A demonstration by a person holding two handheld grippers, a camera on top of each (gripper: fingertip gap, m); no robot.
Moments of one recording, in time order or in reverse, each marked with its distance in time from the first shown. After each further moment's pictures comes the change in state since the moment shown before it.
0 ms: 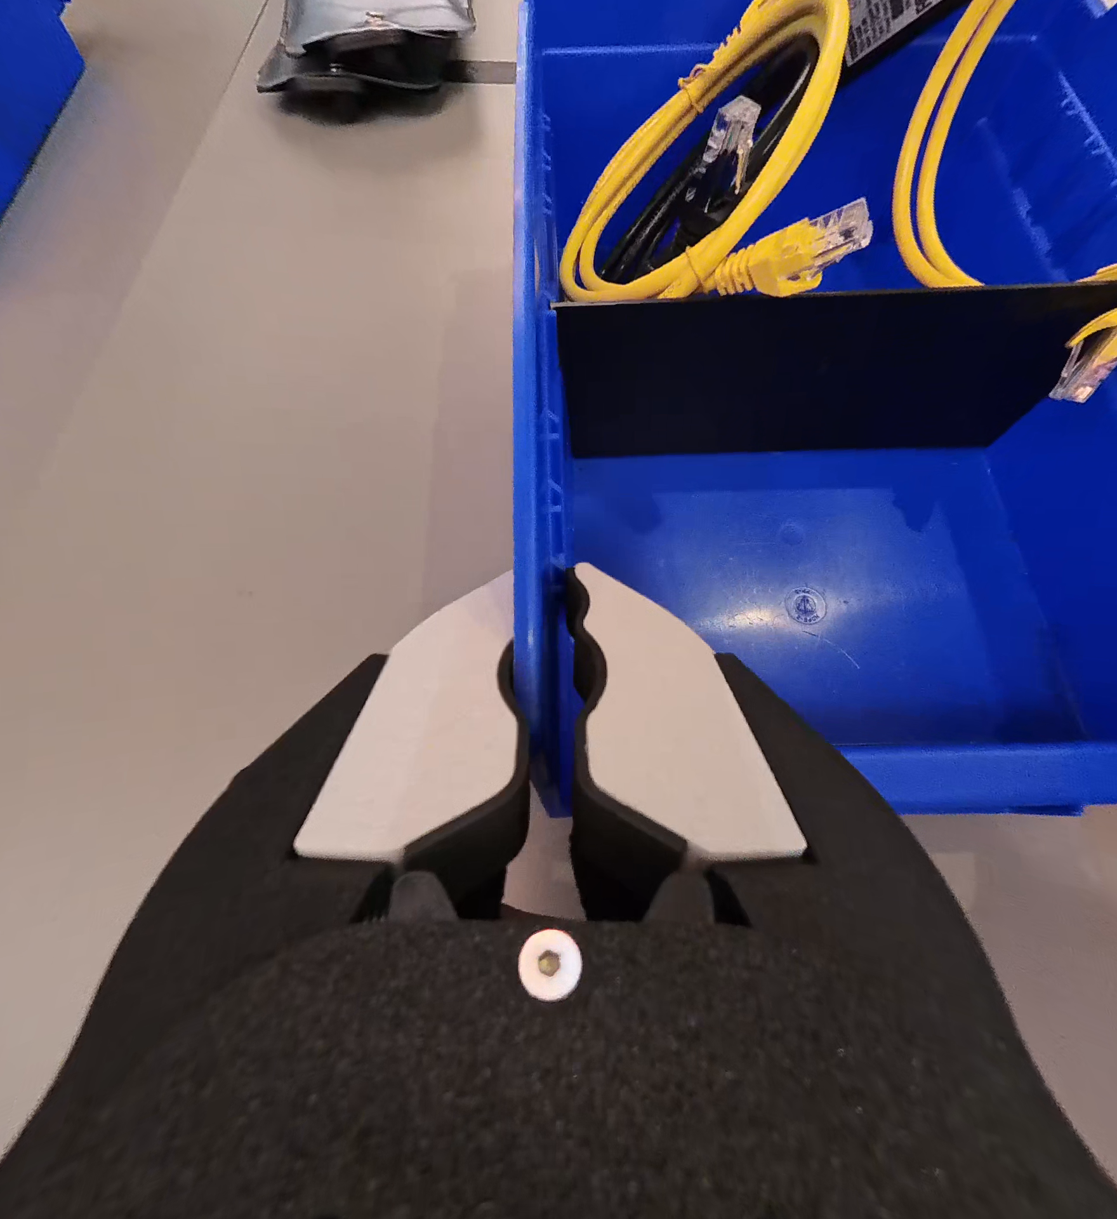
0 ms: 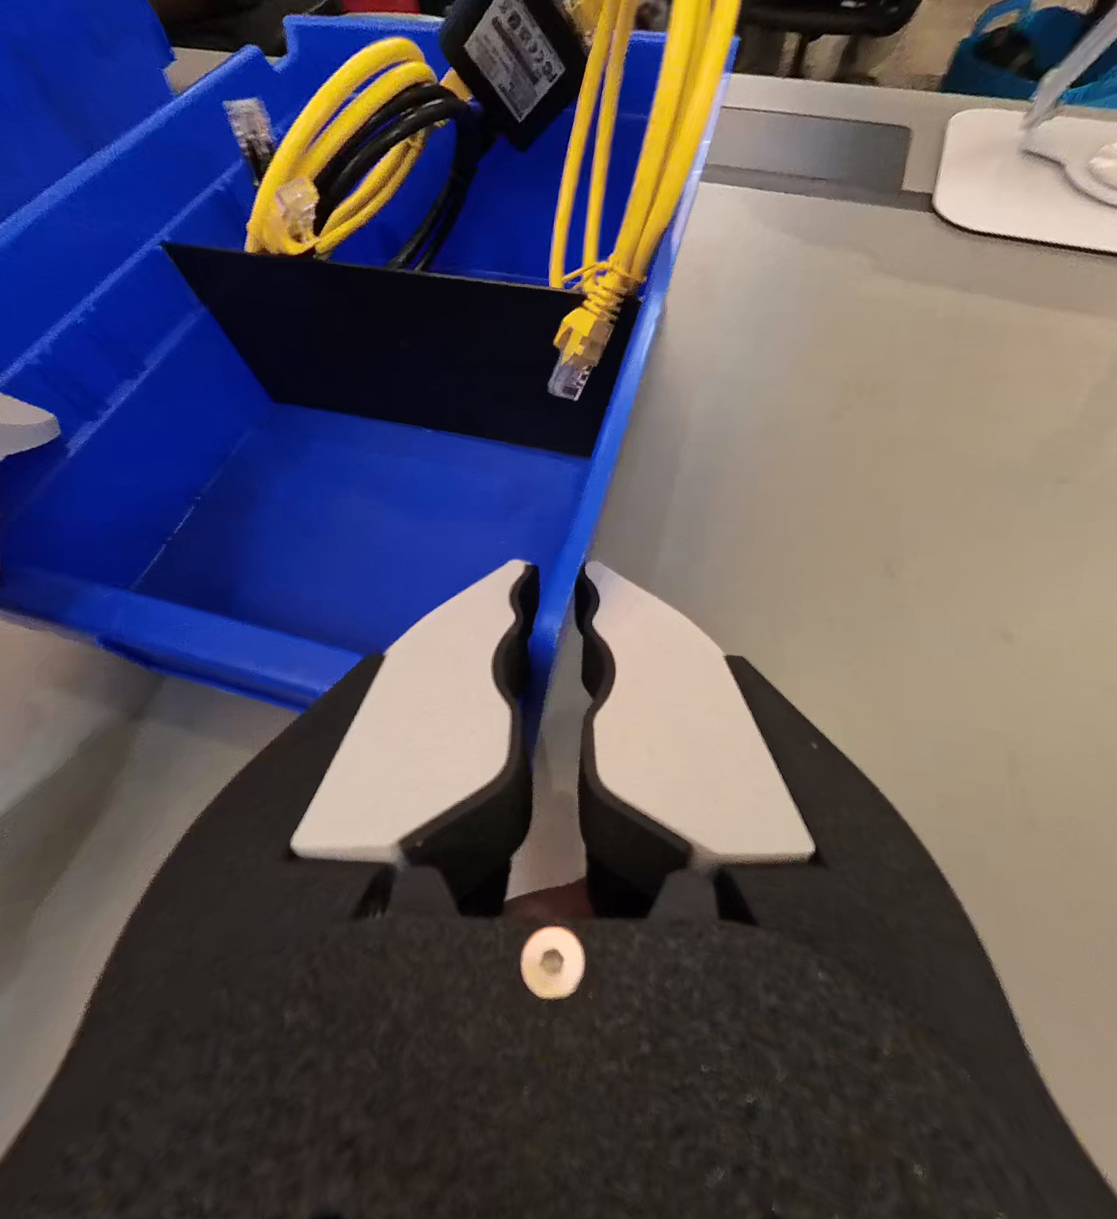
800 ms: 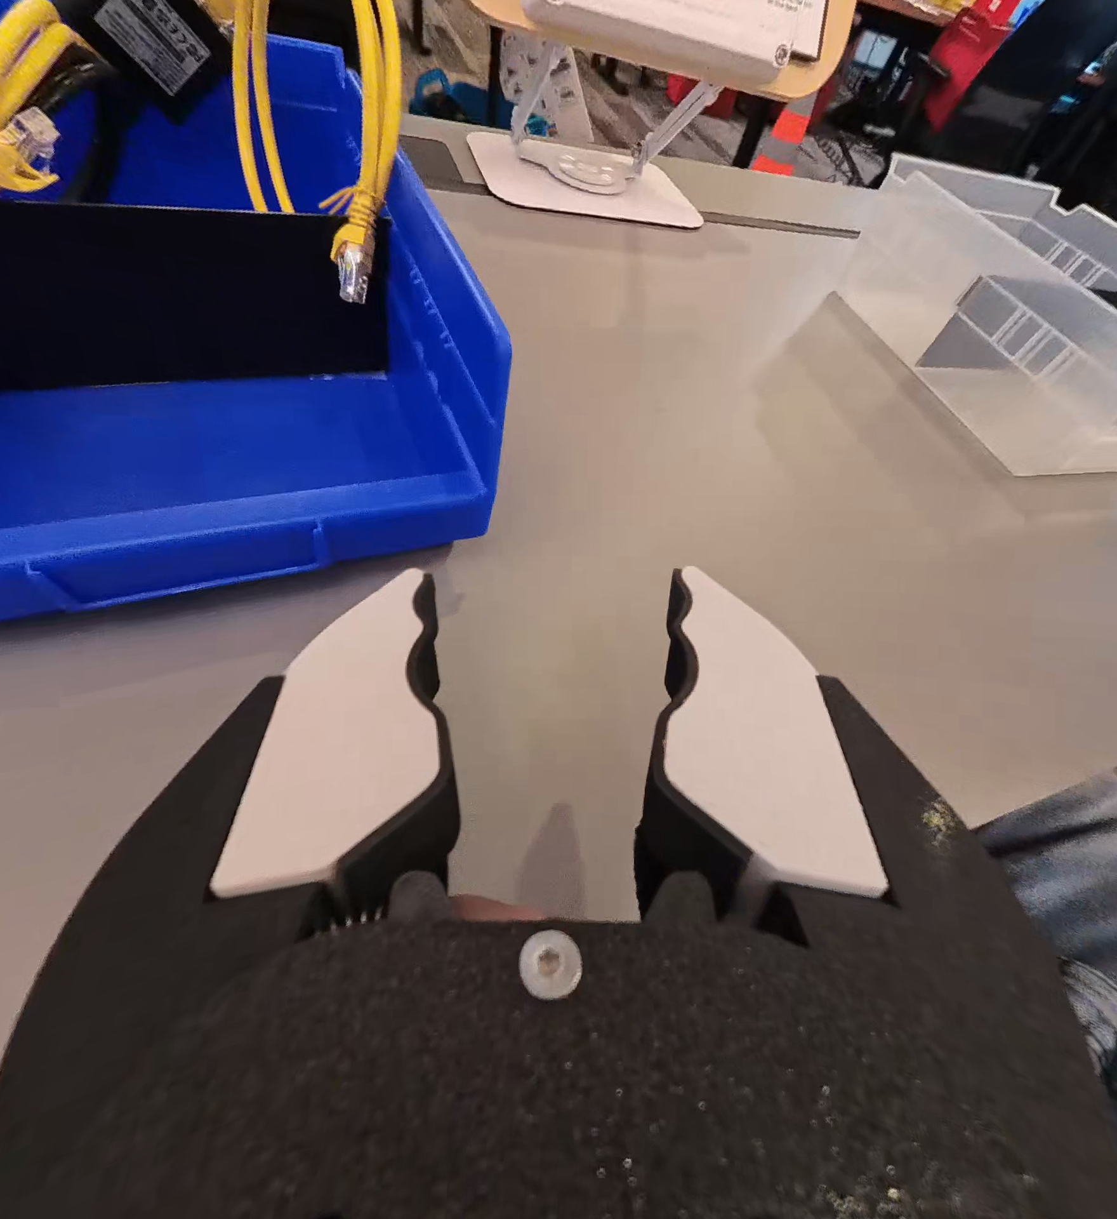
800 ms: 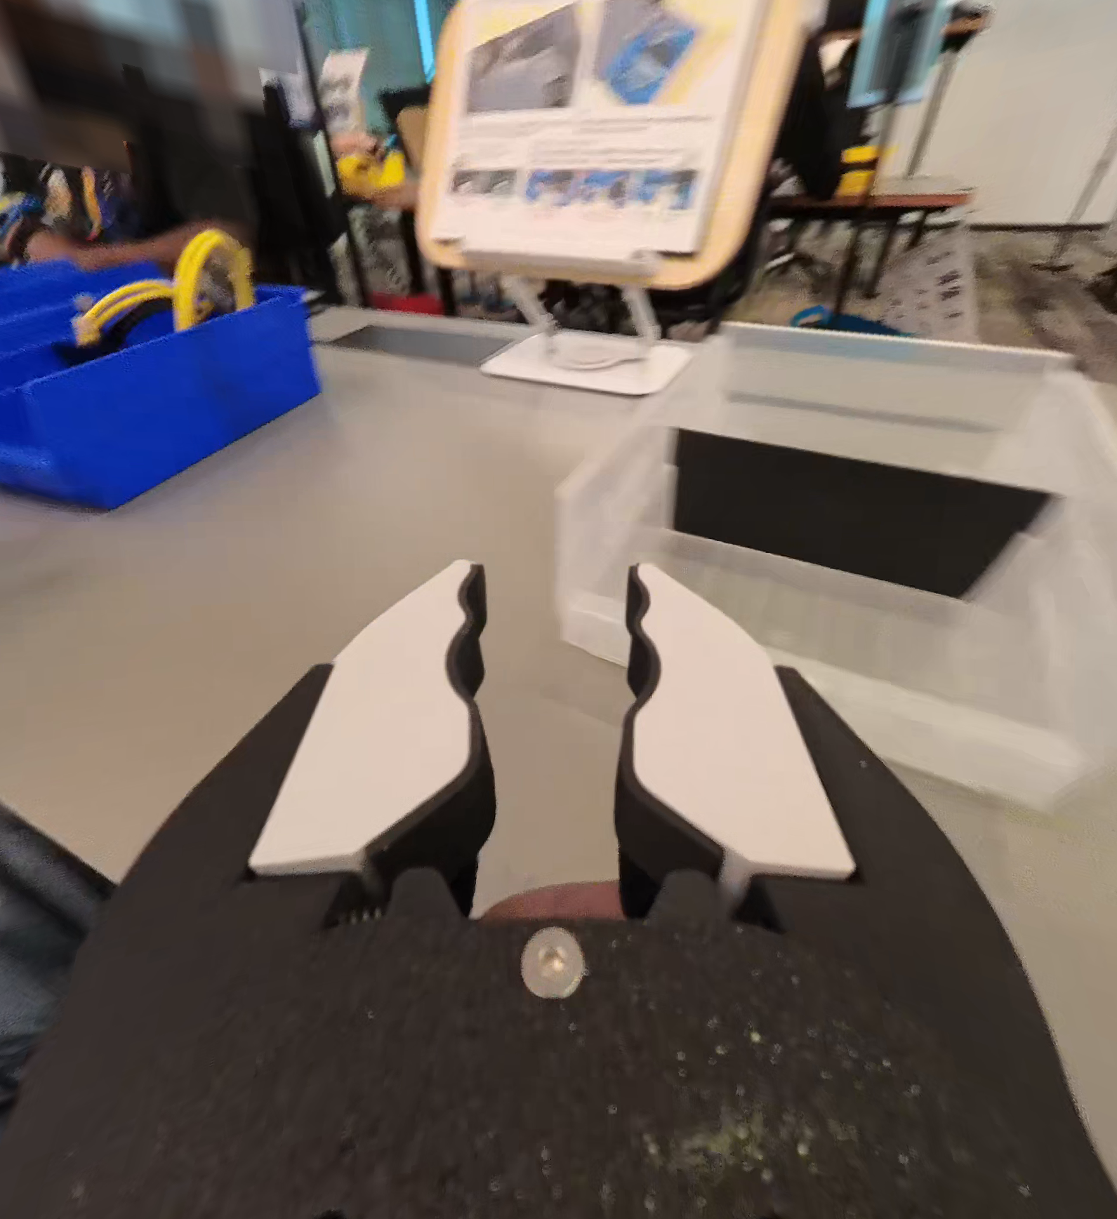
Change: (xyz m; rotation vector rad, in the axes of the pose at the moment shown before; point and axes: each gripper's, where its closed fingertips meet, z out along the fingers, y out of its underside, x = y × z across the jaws) left arm 0.199 0.055 -0.106 0.195 0.427 0.001; right arm 0.369 0.056 -0.259 0.344 -0.055 -0.028
